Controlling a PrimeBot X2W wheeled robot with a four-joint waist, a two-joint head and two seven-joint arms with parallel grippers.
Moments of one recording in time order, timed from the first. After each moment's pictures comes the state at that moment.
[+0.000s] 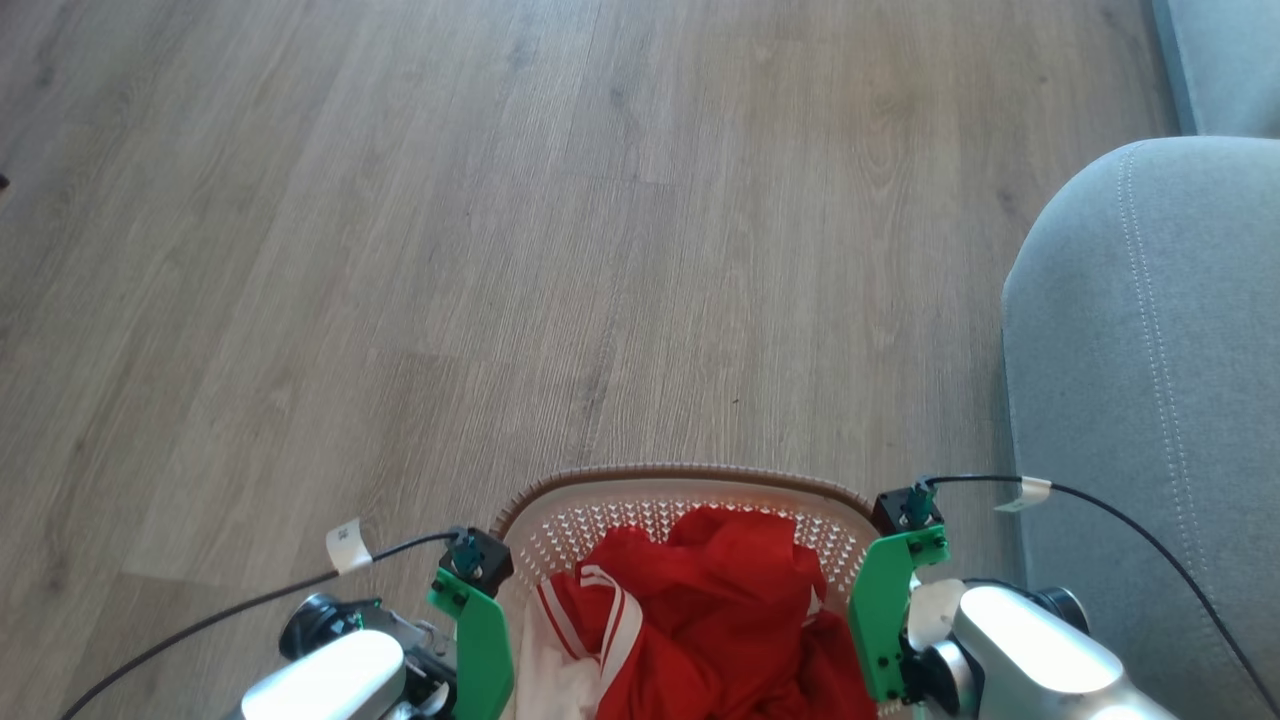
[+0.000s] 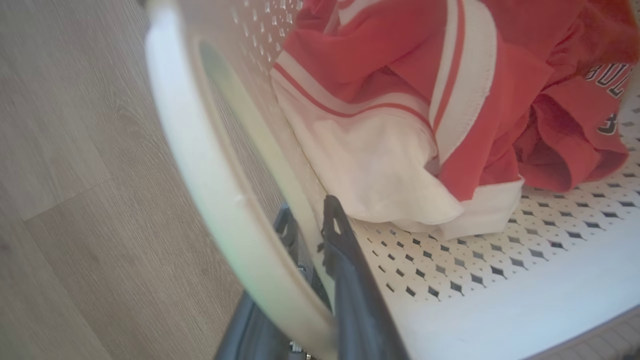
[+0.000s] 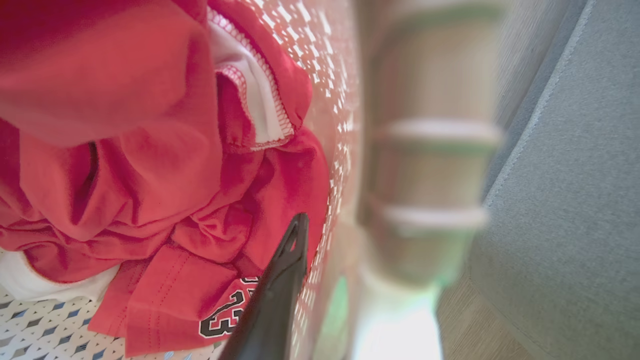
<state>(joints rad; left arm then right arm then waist) -0.51 0.35 -1.28 0.62 -0.89 -0.08 0.38 -0.47 -0.17 0.82 0.84 0.73 0.10 0.49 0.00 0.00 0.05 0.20</state>
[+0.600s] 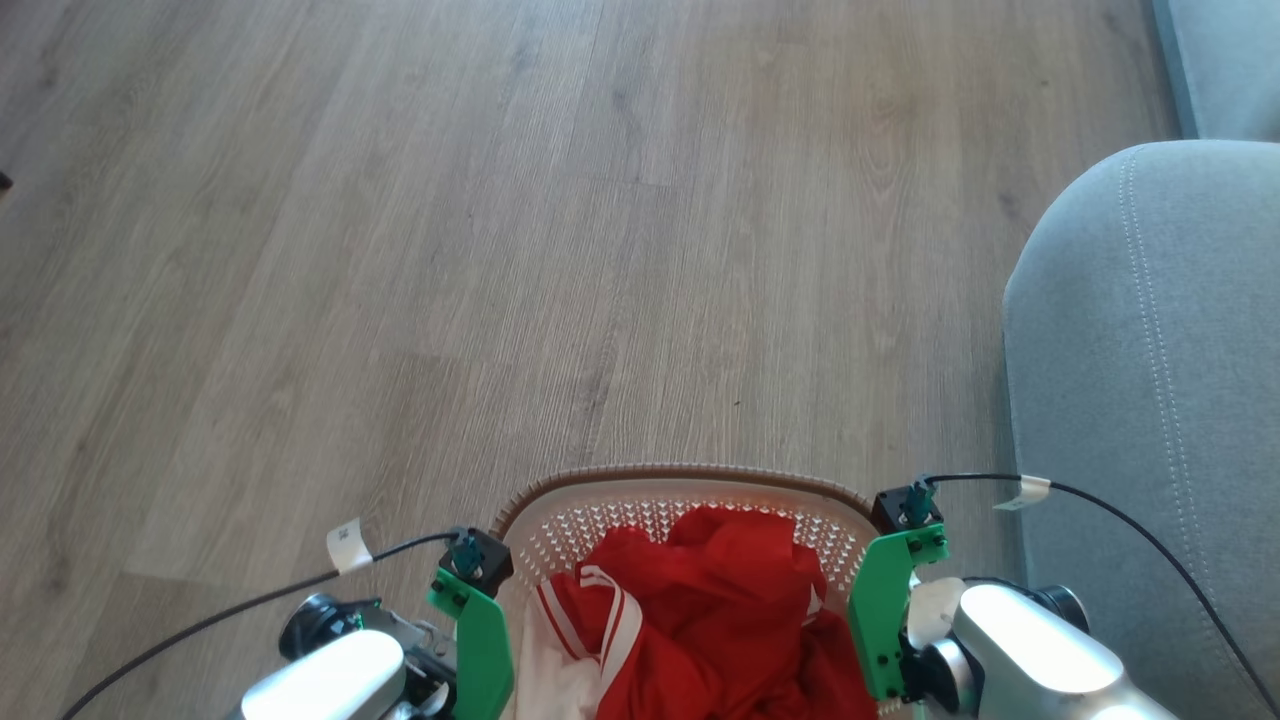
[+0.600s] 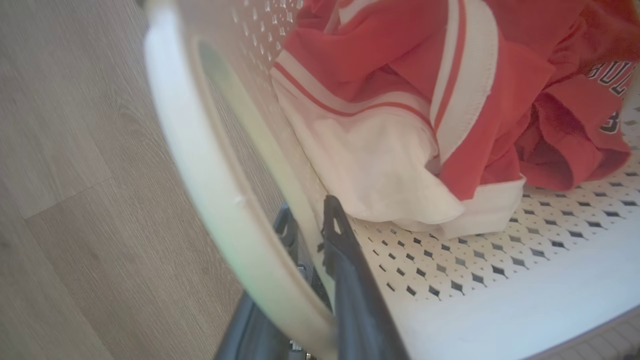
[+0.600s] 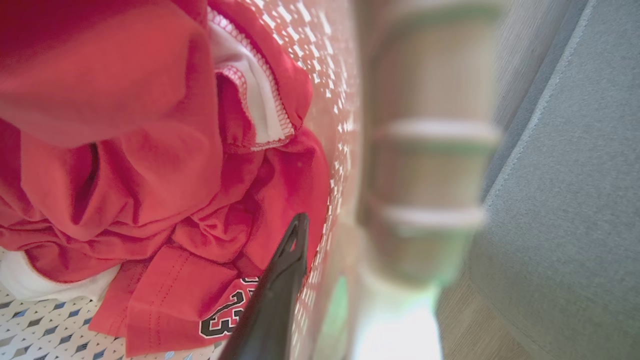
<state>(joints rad) -0.51 0.35 -1.28 0.62 -0.89 -0.08 0.38 -0.46 -0.17 0.81 0.82 0.71 0.10 0.50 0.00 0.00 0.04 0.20</state>
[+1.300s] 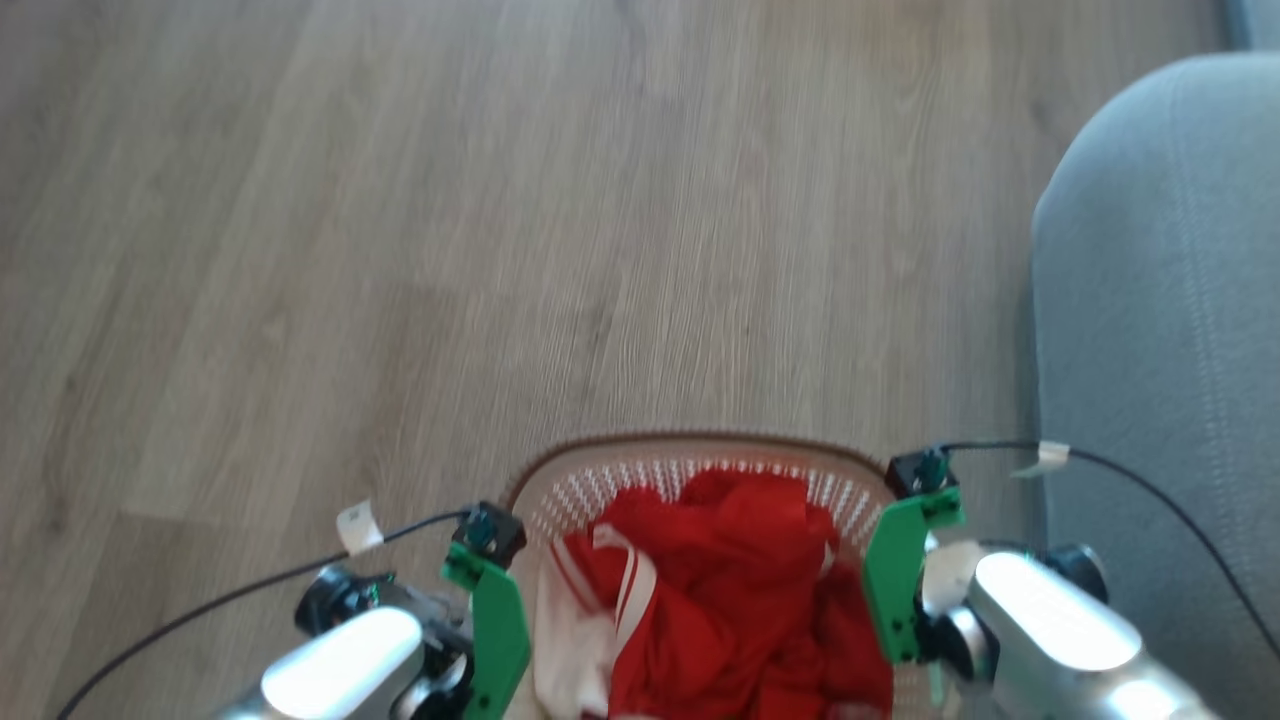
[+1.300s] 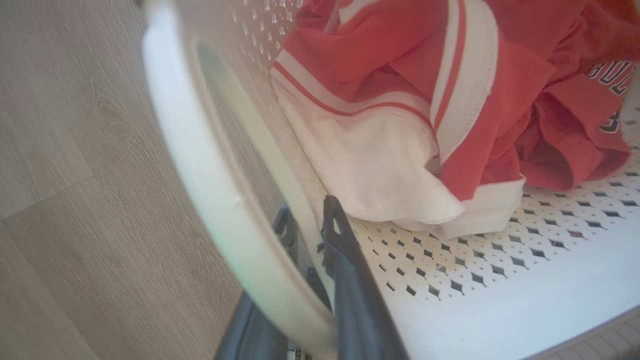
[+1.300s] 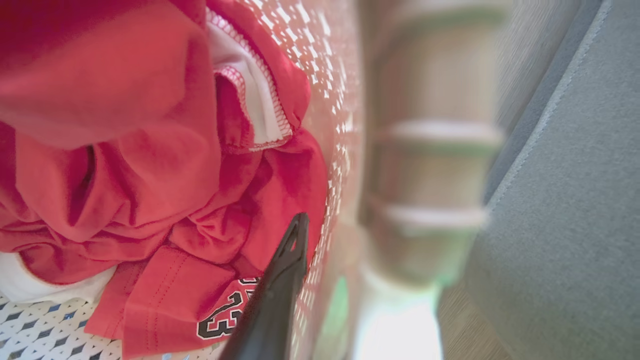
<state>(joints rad) -0.53 0.32 -1.28 0.64 -0.88 -0.05 0.34 -0.48 -0.19 0.76 0.78 0.65 0.10 0.50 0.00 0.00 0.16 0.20</state>
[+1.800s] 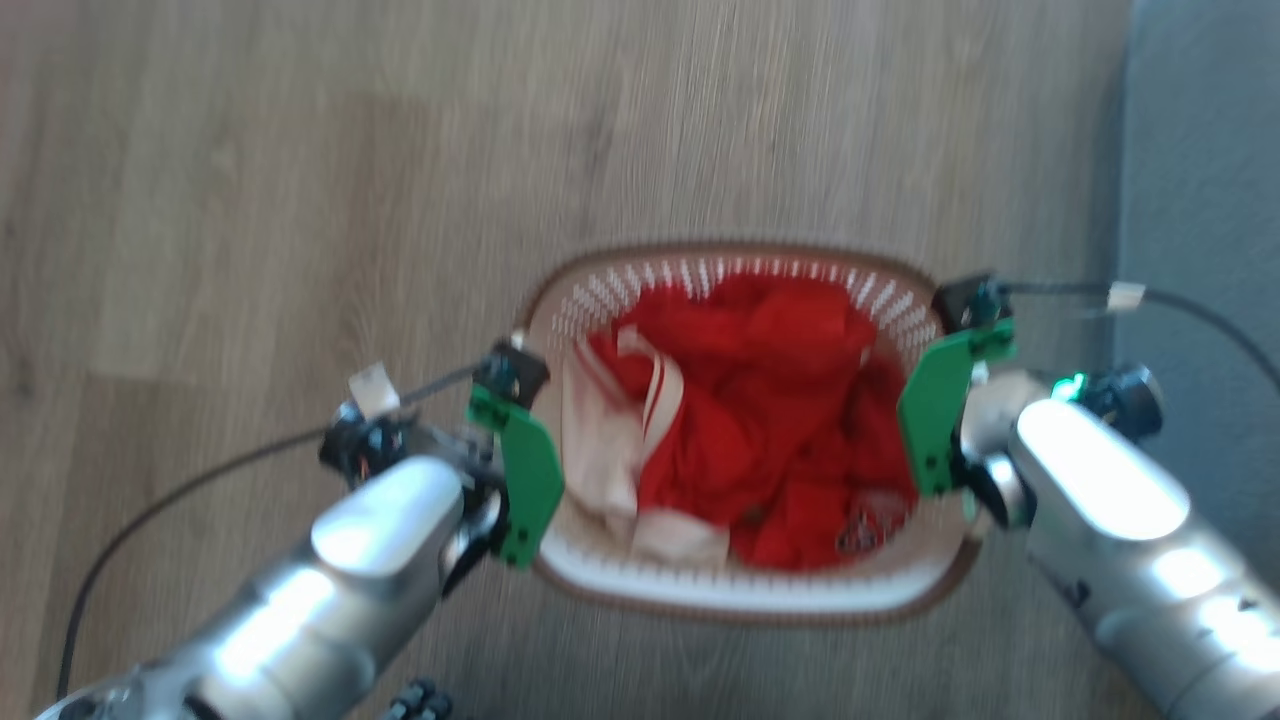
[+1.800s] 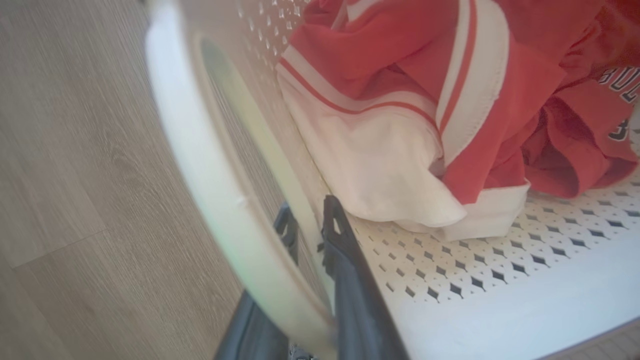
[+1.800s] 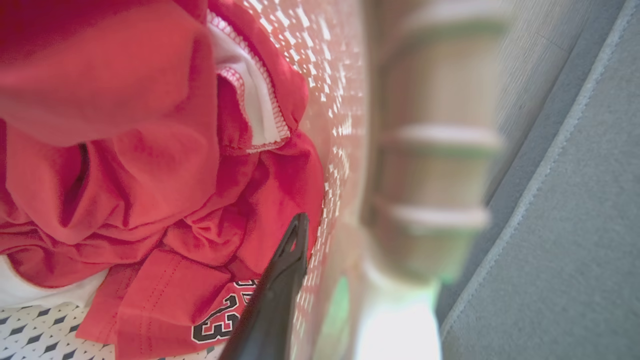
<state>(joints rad) -0.75 0.15 -1.23 0.88 -0.82 -0.04 0.18 -0.67 -0.23 0.68 0.77 0.51 0.10 0.41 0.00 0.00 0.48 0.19</state>
